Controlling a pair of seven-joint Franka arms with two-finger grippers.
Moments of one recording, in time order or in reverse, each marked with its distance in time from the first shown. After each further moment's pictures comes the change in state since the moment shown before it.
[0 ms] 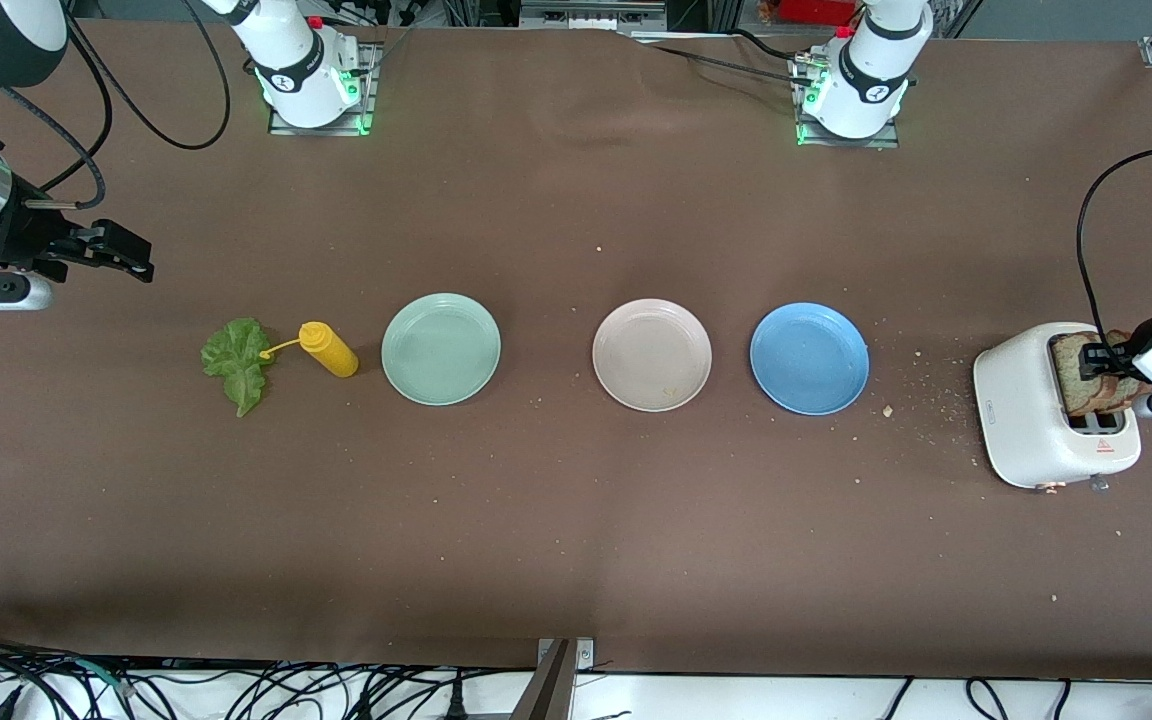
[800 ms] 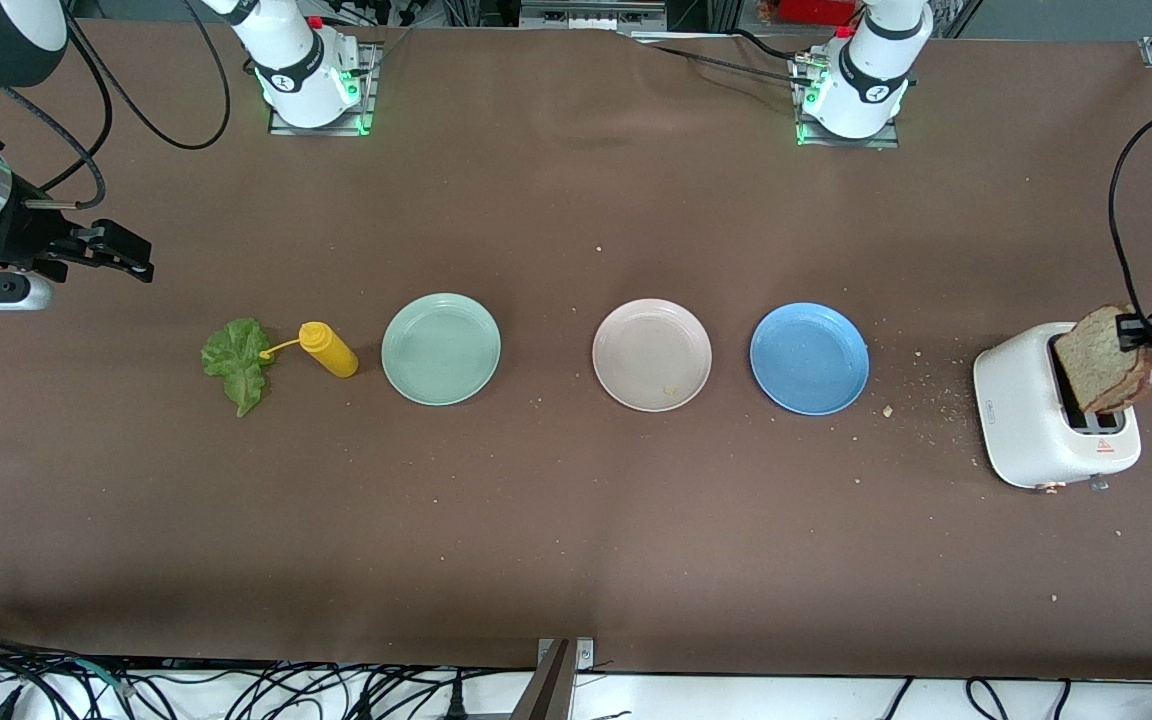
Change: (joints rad) left arm -0.001 -0.089 -0.050 0.139 0.000 -0.301 0.000; right arm 0.000 0.000 0.000 0.000 0.000 0.000 0.000
